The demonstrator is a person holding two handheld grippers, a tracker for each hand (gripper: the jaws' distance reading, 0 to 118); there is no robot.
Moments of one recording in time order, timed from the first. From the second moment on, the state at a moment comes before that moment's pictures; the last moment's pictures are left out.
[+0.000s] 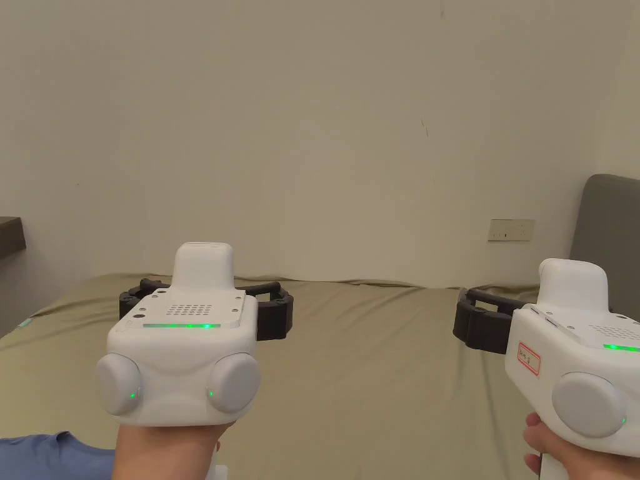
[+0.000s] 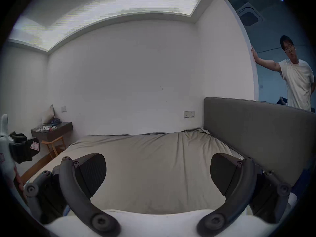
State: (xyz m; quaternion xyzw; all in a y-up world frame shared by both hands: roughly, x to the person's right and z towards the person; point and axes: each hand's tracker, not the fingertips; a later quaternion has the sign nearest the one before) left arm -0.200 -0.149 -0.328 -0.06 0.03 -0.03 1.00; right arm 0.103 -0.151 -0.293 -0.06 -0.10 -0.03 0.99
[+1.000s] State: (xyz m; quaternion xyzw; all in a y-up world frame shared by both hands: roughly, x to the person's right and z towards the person) left arm -0.450 -0.141 -0.211 -0.10 0.33 -0.02 0.94; right arm -0.181 -0.142 -0.335 -0.04 0.22 0.00 0.97
